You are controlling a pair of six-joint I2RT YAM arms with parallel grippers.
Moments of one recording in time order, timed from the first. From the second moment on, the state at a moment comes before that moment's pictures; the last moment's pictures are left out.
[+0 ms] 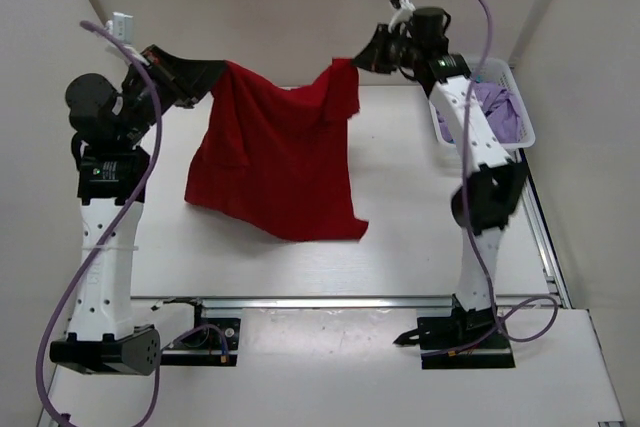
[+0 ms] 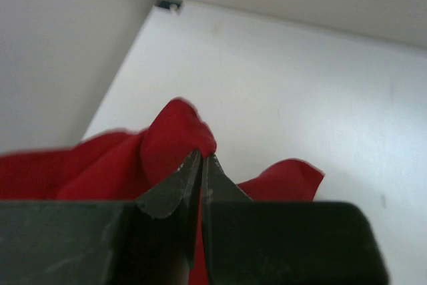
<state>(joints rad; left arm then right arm) -0.01 1.13 1.51 -0.14 0.61 -0.78 0.25 1.98 2.11 -0.48 -0.54 0.37</state>
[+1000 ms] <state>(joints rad) -0.32 0.89 0.59 0.04 0.31 -0.66 0.45 1.36 0.90 -0.31 -0.21 0.37</state>
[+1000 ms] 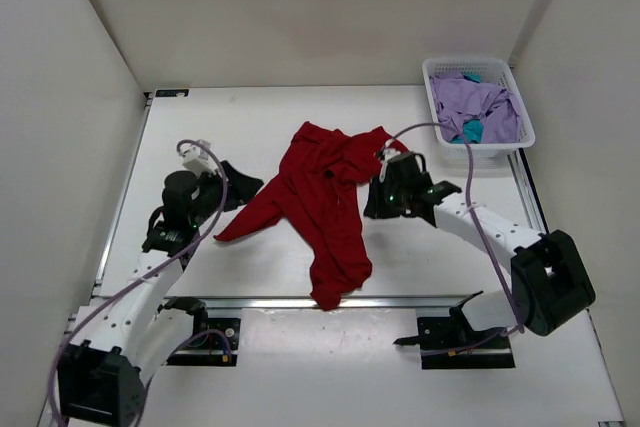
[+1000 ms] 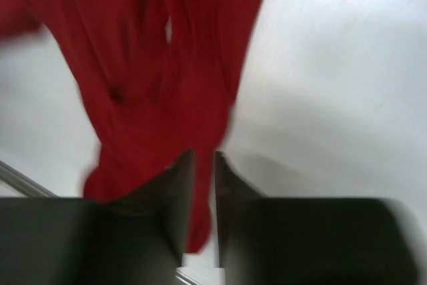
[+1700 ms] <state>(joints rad) -0.12 1.10 0.38 -0.09 0.10 -0.63 0.62 1.52 0.74 -0.14 -0.09 0.40</state>
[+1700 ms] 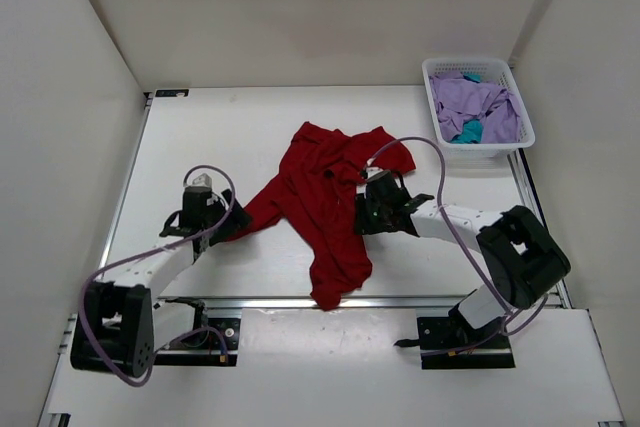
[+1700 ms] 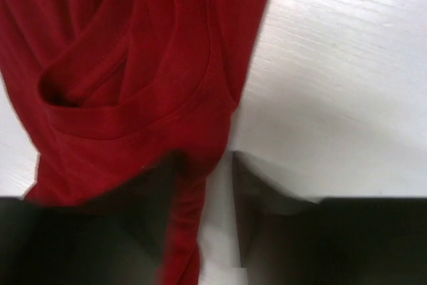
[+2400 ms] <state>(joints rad) -0.22 1.26 0.44 0.04 0.08 -0.67 0.23 1.71 1.03 -0.04 -0.18 0.47</state>
